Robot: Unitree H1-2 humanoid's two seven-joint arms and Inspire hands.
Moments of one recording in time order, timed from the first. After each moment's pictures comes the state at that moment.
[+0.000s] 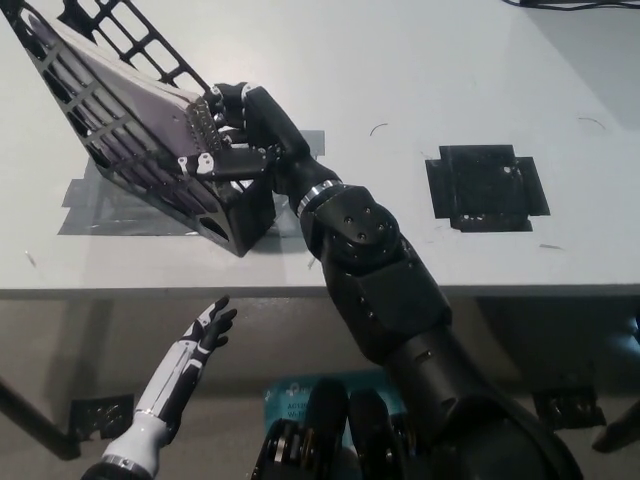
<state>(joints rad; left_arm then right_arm) -0.08 0.20 -0.10 0.06 0.06 -0.06 -0.14 -0.98 0.24 0.08 0.81 0.05 -0.09 0.08</state>
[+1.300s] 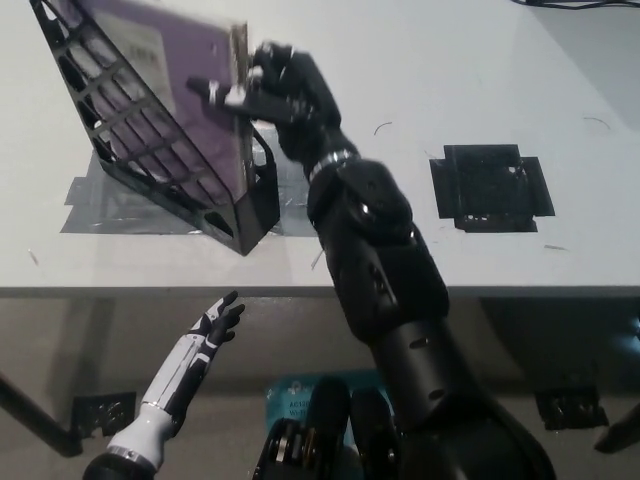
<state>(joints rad) -0.10 0.20 -0.11 0.08 0.07 -0.06 -0.16 -1.04 0.32 -0.21 0.70 0.23 0.06 -0.03</state>
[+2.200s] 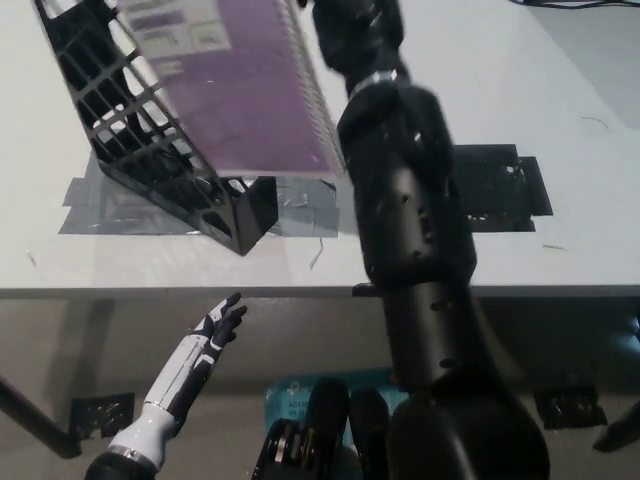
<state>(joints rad) -0.11 0.20 -0.11 0.08 0.09 -0.06 -0.16 -1.14 0.33 -0.39 0.51 0.45 0.11 -0.13</state>
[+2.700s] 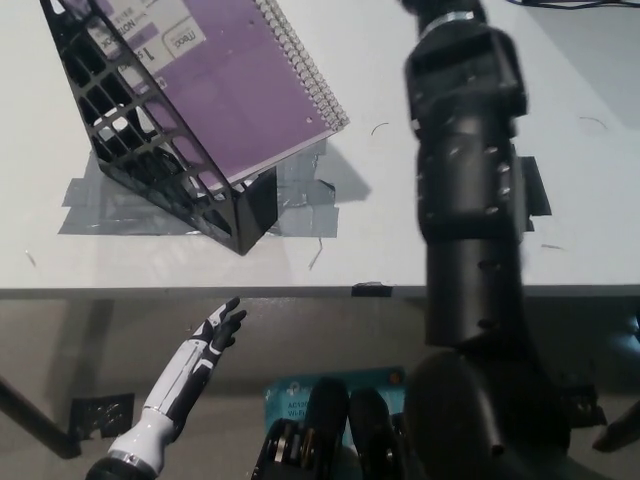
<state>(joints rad) -0.09 0.20 -0.11 0.08 0.09 -0.06 -0.16 -1.21 0.26 -0.54 0.46 0.67 0.15 -0.20</state>
